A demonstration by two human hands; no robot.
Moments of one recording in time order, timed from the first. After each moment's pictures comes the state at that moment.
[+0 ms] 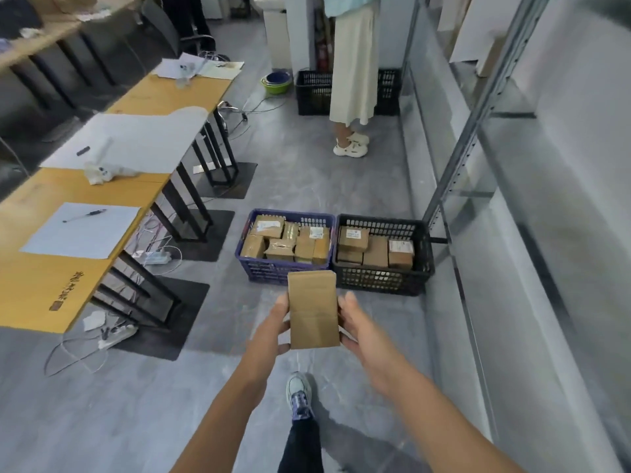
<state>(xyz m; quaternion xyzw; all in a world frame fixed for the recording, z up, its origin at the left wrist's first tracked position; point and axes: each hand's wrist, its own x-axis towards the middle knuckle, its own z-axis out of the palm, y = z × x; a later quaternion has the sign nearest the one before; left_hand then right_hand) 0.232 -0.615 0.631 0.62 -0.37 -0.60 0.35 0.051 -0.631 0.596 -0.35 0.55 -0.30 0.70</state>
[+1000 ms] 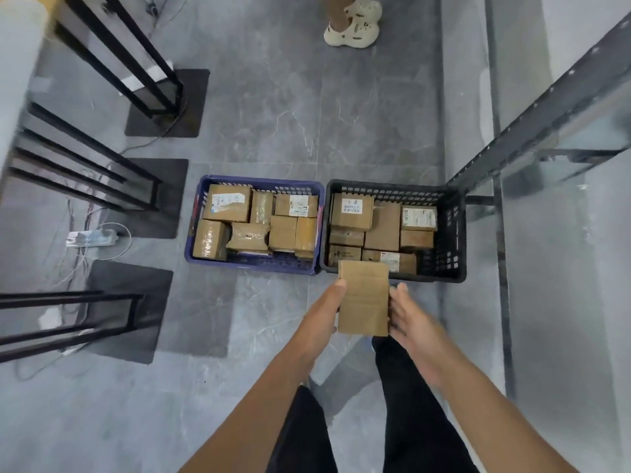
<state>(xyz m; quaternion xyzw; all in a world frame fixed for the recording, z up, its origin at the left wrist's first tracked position) 0.084 -1.058 0.434 0.65 -0.28 -0.69 0.12 -0.094 -1.032 0.403 -0.16 0.64 -0.23 0.72</state>
